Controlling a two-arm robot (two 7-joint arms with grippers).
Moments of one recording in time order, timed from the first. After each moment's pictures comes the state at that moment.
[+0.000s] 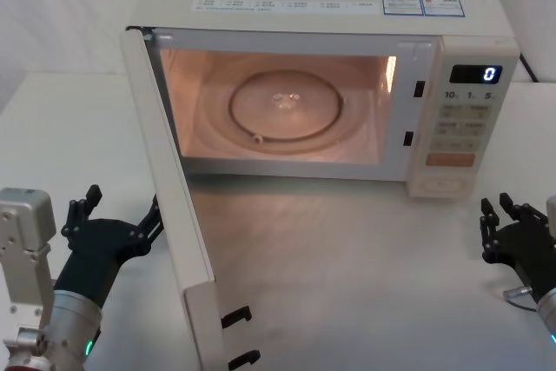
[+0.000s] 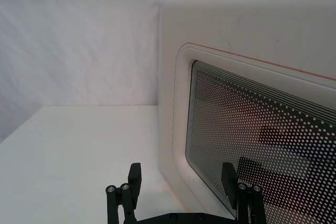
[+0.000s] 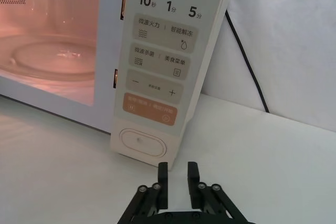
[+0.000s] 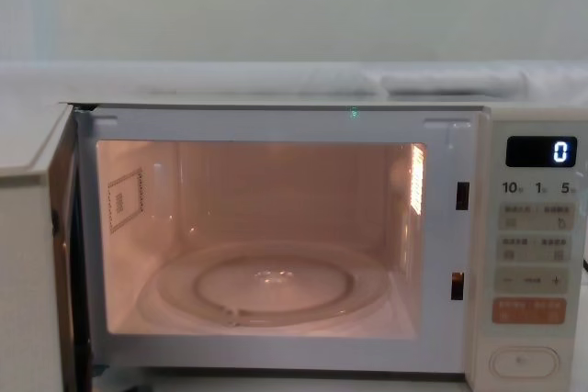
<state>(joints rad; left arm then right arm) 0.27 0.24 0.04 -1.85 -0.25 -0.02 -0.02 -0.11 0.16 -0.08 -1.64 -0.07 -0.05 0.13</state>
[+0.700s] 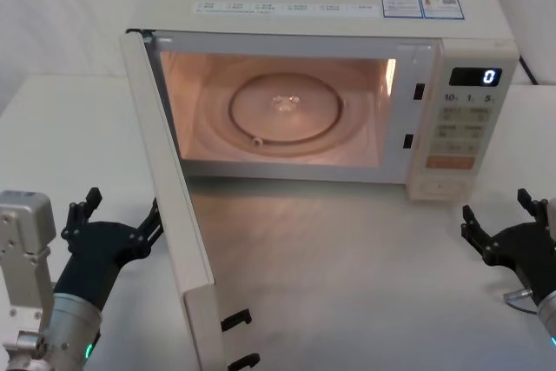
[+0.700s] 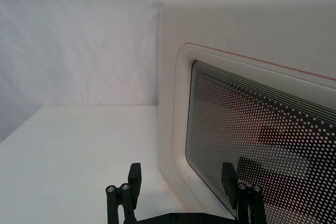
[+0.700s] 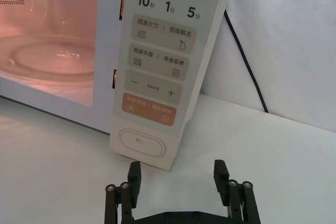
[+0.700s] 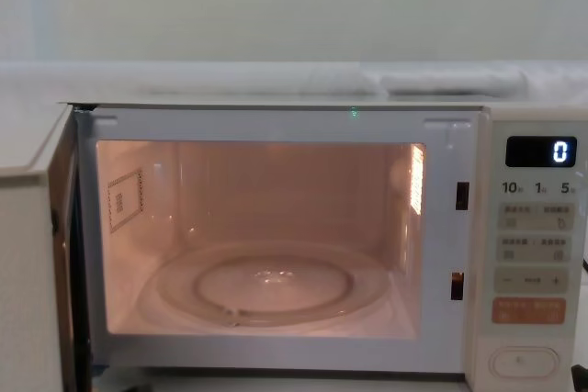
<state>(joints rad) 0.27 0.24 0.04 -1.85 -0.25 -0.02 -0.02 -0.11 0.16 -0.08 -1.64 -0.07 -0.05 0.13</state>
